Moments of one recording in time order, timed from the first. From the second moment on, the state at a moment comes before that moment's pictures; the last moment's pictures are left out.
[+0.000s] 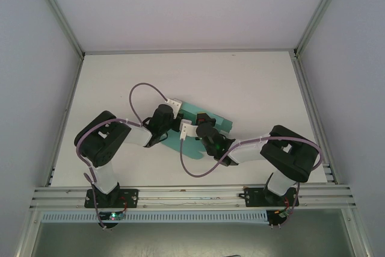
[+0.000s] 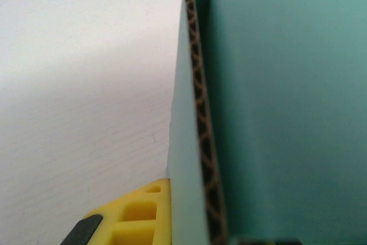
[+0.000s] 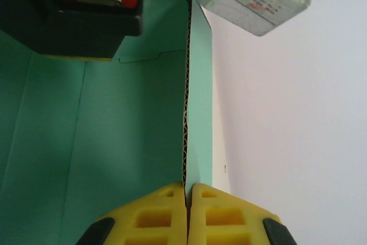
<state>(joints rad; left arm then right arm) -0.58 1.81 0.64 0.64 0.00 -0.15 0.97 1.63 0.55 0.66 0.64 -1.01</state>
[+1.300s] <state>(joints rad) -0.64 1.82 0.75 0.57 -0.21 -0.26 0.93 1.62 0.58 0.60 0.58 -0.92</state>
